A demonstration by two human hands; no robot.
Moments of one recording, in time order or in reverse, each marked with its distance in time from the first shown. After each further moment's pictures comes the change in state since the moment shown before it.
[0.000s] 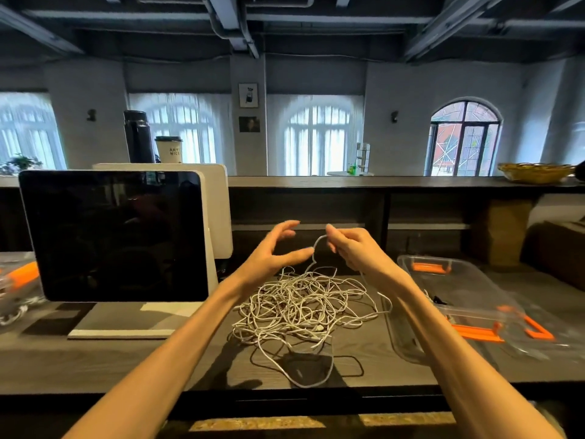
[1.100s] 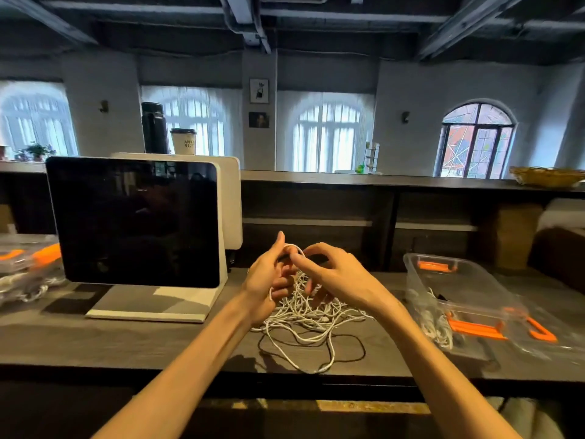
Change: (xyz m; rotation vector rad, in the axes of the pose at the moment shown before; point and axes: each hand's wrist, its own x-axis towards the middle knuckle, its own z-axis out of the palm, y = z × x) left_hand -0.053 0.011 0.023 -0.728 0.146 -0.219; right_hand -0.051 -0.036 0.048 -0.174 -0.171 0.055
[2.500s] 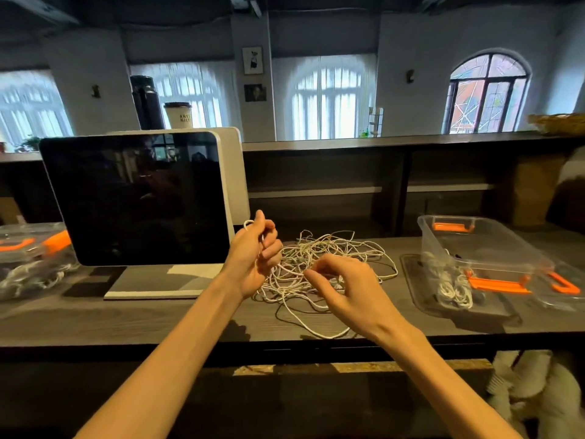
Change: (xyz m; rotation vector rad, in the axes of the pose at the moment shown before) left_hand -0.012 0.008 -0.031 -0.115 0.201 -0.007; right_hand -0.045 0.040 0.058 -0.191 0.265 -0.319
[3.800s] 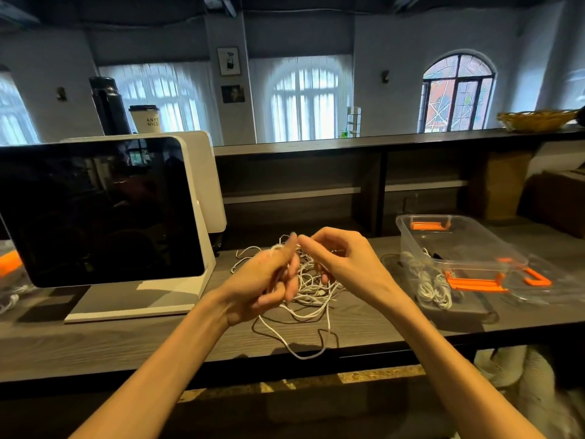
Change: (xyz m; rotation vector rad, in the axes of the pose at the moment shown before) left_hand 0.004 -0.020 0.014 0.443 -0.527 -0.212; right_hand 0.036 0.015 -0.041 0.381 -0.015 0.250
